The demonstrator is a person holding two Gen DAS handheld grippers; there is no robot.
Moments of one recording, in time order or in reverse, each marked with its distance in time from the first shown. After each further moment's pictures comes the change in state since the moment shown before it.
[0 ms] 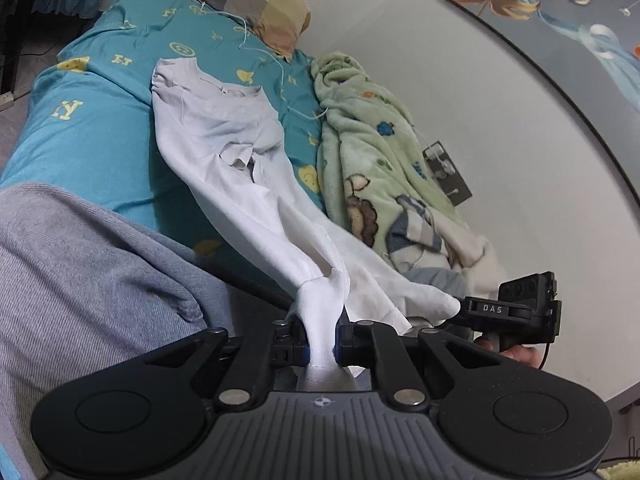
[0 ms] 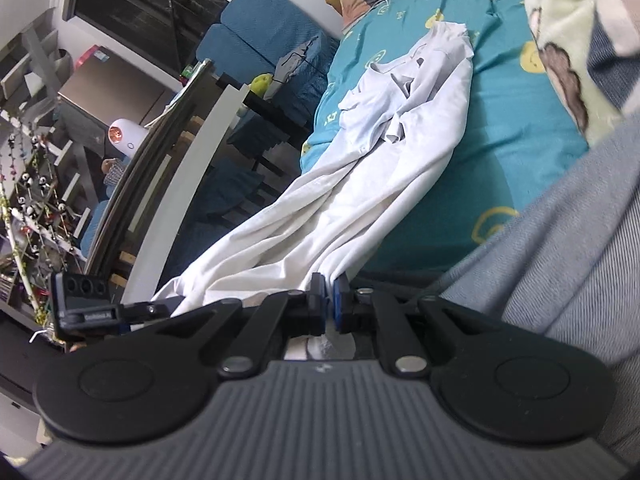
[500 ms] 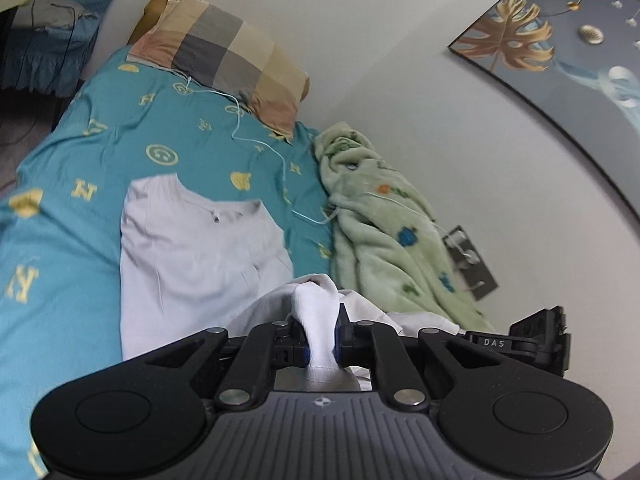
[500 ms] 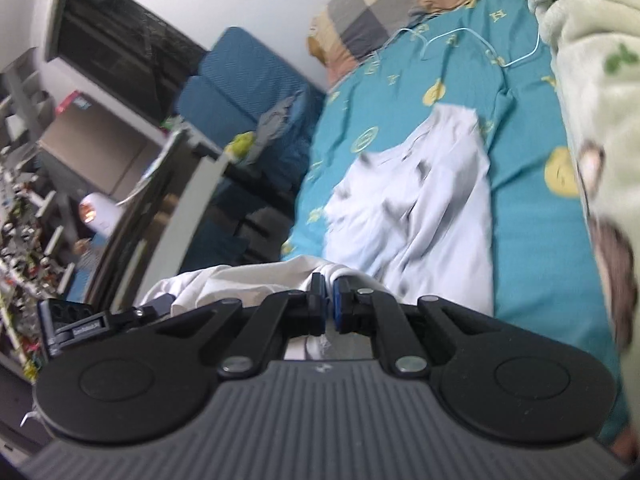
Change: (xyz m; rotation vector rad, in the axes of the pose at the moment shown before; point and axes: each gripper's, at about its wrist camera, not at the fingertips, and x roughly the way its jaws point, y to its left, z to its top) left arm 0.114 0.019 0.211 0.080 -0.131 0.082; right arm 0.081 -0.028 0.183 0.028 -0.112 -0.062
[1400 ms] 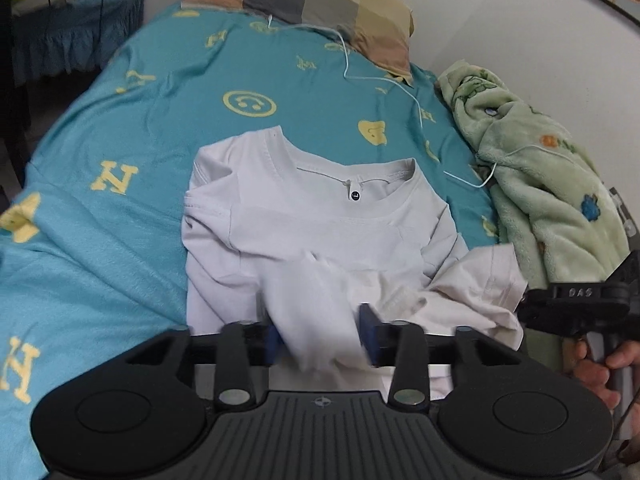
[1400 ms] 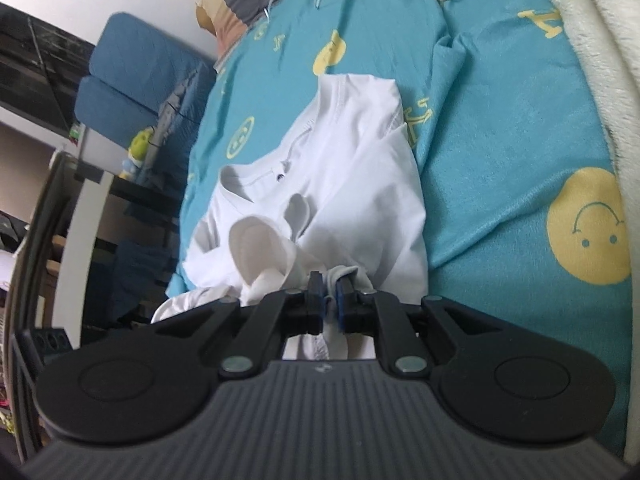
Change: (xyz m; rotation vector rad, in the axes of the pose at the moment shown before) left arm 0.176 0.102 0.006 0.063 0.135 0.334; right arm 0.164 -0.108 0.064 0.138 0.095 -0.143
